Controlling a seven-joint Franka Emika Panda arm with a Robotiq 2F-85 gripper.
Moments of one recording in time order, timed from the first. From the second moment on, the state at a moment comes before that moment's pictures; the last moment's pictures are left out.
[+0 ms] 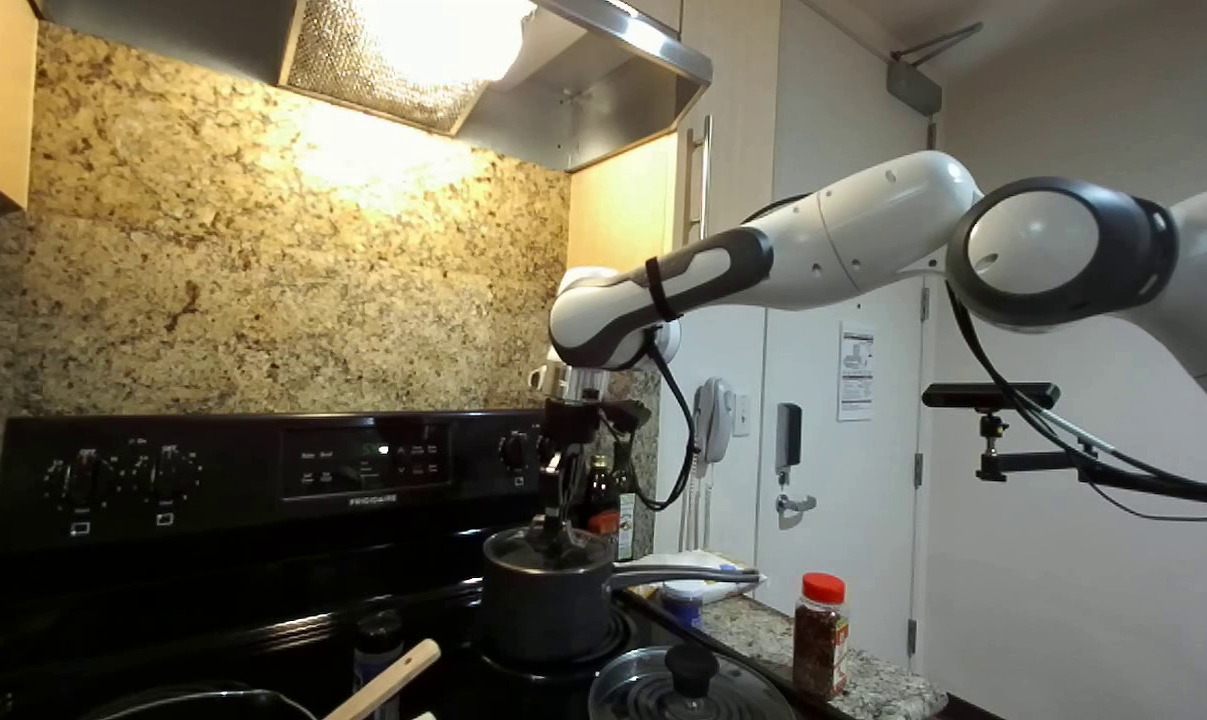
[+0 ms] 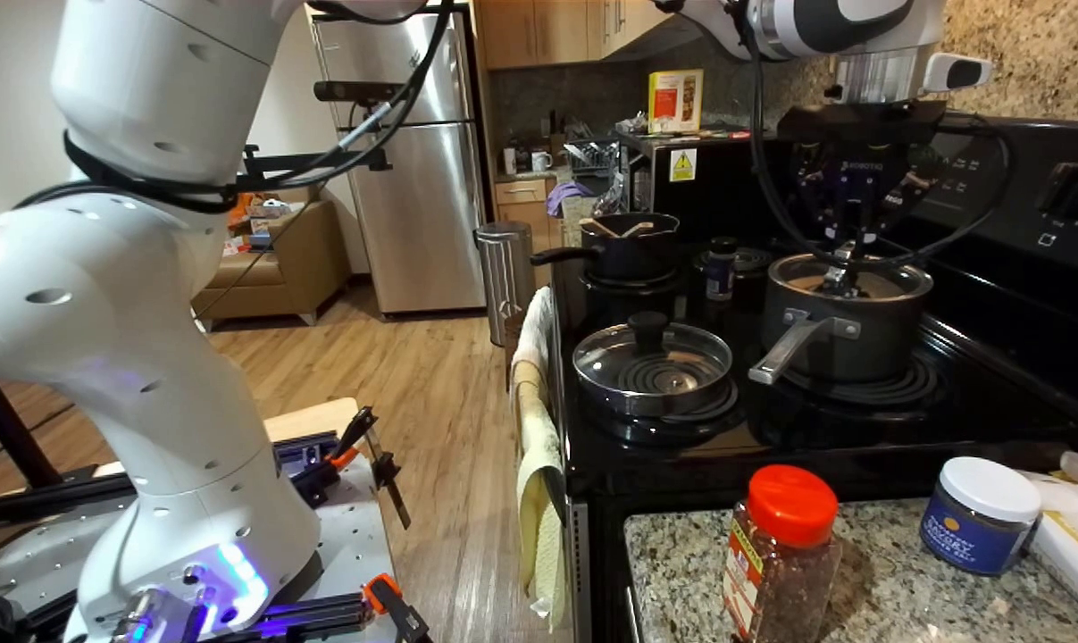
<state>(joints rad) -0.18 0.58 -0.03 -1.34 0.06 2.02 -0.47</state>
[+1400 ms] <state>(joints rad) -0.10 0.25 0.01 -1.52 0.07 1.80 -0.44</state>
